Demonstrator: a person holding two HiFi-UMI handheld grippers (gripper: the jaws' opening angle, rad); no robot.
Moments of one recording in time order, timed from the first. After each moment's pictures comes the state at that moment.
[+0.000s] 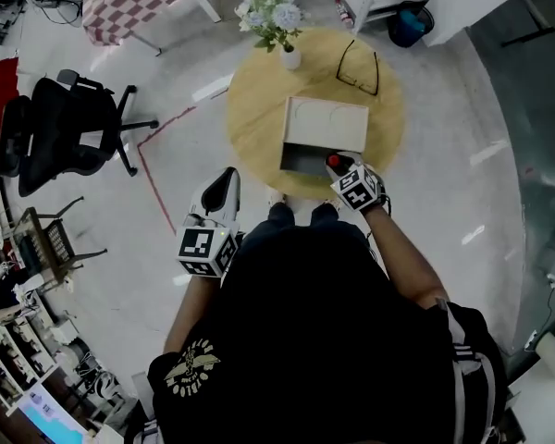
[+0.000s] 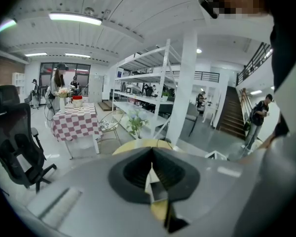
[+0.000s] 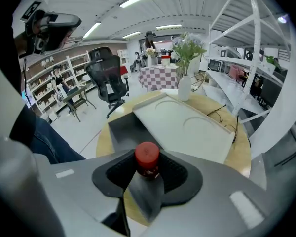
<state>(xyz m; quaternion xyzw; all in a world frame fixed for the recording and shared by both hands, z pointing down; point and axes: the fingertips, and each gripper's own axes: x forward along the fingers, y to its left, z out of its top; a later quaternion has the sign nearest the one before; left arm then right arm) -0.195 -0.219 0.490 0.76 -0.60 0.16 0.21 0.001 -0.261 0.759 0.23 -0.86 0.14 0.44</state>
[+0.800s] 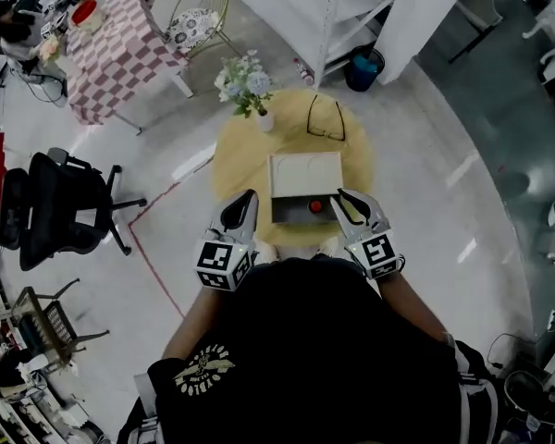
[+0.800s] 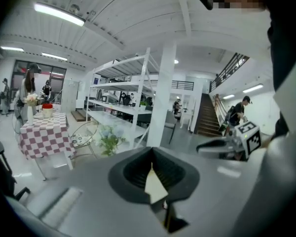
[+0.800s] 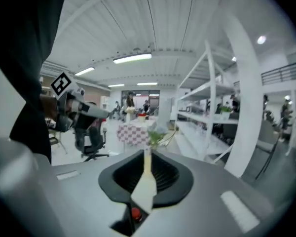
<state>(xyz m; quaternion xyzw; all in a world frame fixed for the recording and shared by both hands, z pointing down) -0.149 -0.271 0.453 0.85 -0.49 0.12 0.15 0.022 -0.266 0.500 0.41 -0.89 0.05 0.16</state>
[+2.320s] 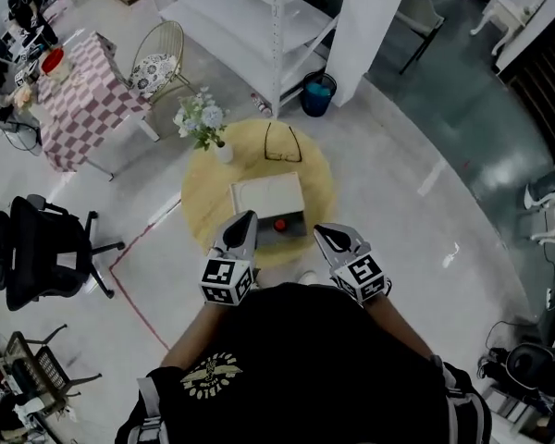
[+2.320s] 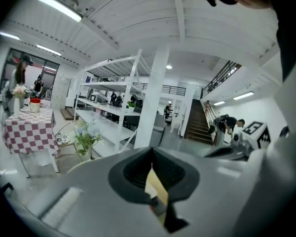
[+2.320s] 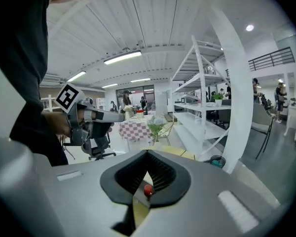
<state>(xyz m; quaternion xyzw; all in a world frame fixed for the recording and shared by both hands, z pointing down) -0.054 -0.245 0.447 0.88 -0.45 0.09 0.15 0.079 -0.196 0.488 0.43 -0.88 0.11 0.17</state>
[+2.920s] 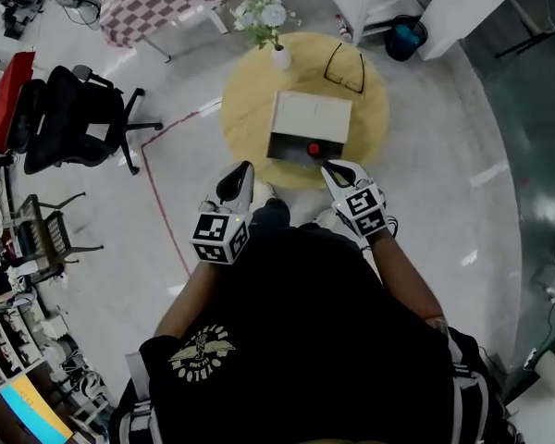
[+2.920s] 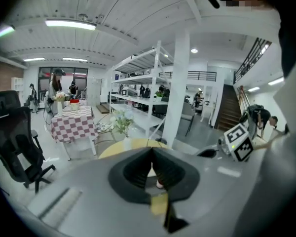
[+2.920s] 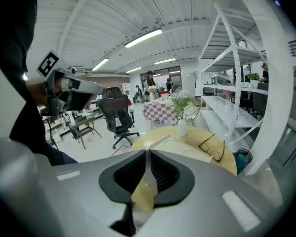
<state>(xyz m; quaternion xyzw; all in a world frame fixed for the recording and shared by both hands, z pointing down) -0.101 -0.172 0.479 0.76 -0.60 0.17 0.19 0.043 -0.202 0.596 0.25 -0.92 0.13 0.26</state>
